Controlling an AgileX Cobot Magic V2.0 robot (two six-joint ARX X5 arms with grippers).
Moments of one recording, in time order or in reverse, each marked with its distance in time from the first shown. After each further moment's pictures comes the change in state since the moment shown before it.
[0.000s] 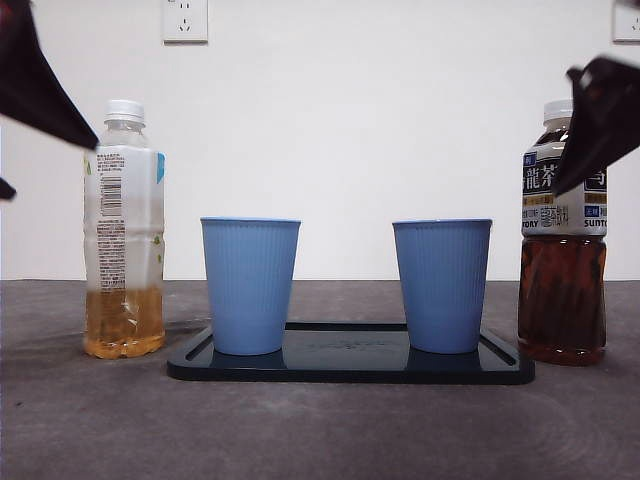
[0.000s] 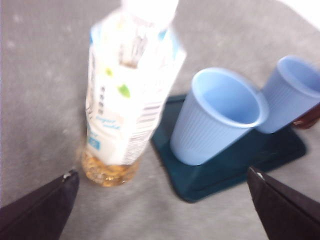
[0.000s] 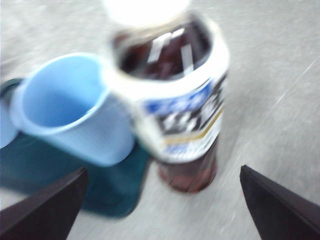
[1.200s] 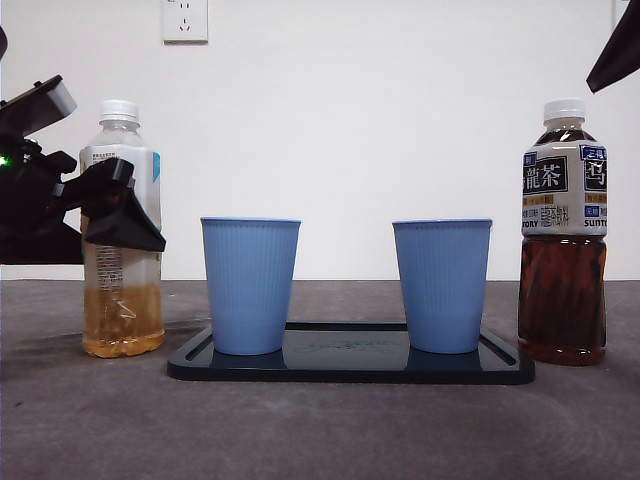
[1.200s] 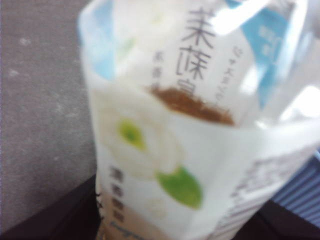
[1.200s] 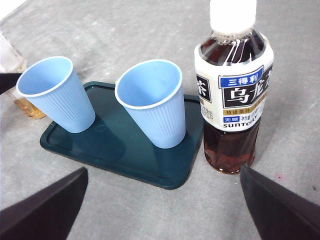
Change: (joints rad) left arm -0.052 0.607 -0.003 0.709 -0.124 0.022; right arm 0.122 -0.367 0.006 -0.261 -0.008 0.047
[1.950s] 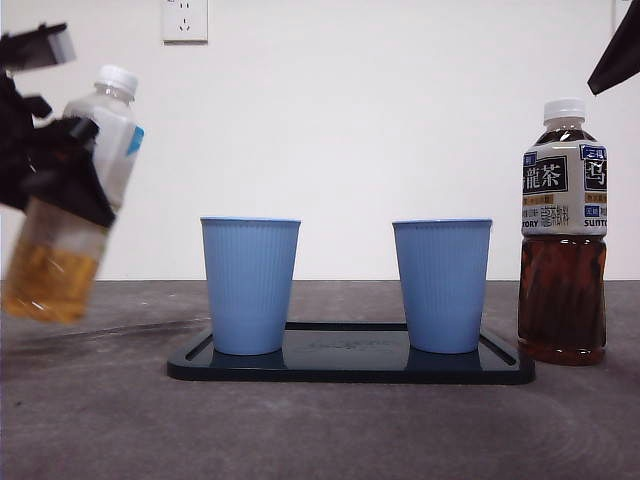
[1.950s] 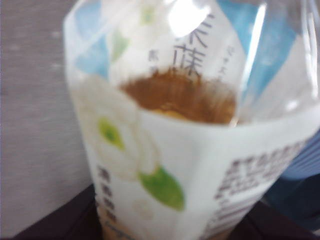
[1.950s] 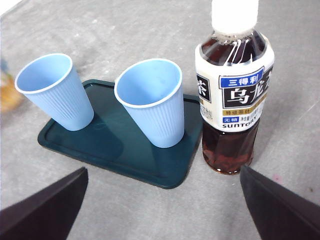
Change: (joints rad) left arm -0.004 -0.234 0.201 -0.650 -0.138 0.278; right arm 0.000 0.000 0.000 -0.003 0.000 -0.029
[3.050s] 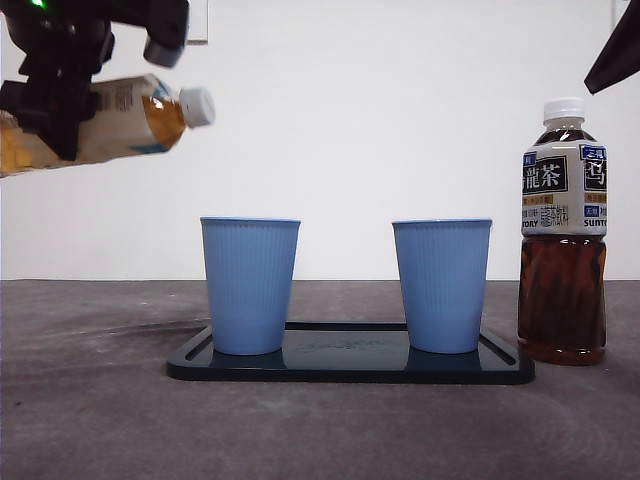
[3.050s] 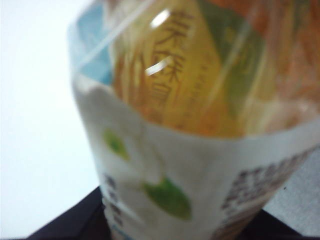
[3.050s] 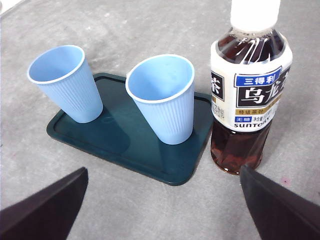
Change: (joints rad) left arm -0.329 0.180 0.427 -0.480 -0.820 0.822; right arm 0.000 0.000 0.000 -0.006 -0.045 -0.035
